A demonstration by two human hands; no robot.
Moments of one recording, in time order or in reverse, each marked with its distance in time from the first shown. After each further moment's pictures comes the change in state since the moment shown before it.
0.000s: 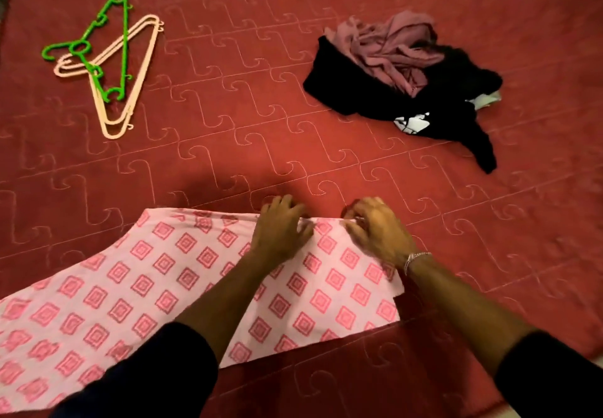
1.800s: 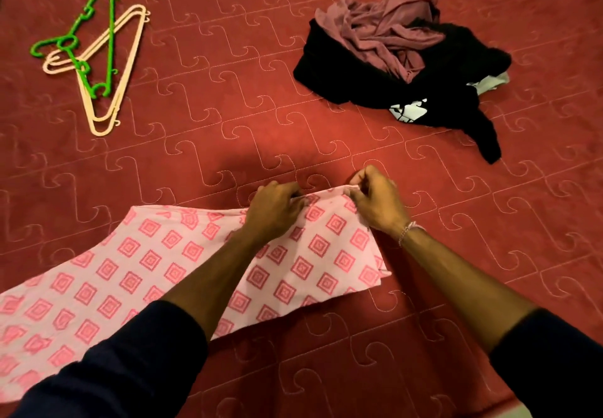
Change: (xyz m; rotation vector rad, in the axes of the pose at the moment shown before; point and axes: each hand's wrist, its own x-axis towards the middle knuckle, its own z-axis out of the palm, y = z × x) left_hand 0.035 0.020 -0.017 -0.147 -0.080 -0.084; right_hand 0.031 0.014 -0.021 0.420 0.124 0.278
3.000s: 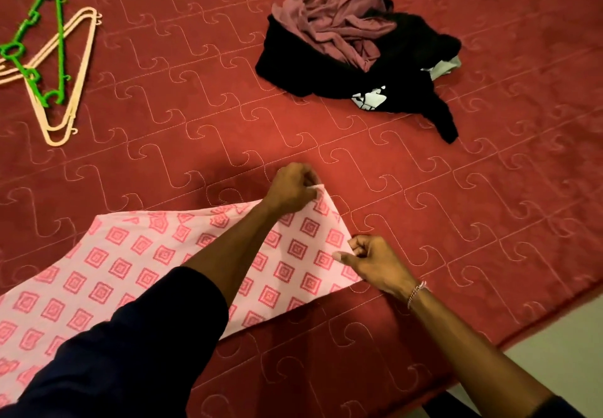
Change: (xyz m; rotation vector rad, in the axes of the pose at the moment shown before) left_hand 0.038 0.066 0.022 -0.318 -0.198 -0.029; right_hand -0.113 0.069 0.005 0.352 -0.277 0.326
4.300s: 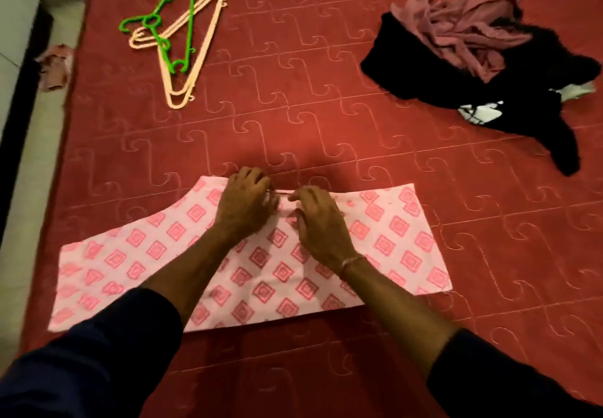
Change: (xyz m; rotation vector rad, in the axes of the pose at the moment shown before) left_hand -0.125 -0.180 -0.110 0.704 0.475 0.045; right_hand 0.055 -0.119 0.202 -0.574 0.232 -0.855
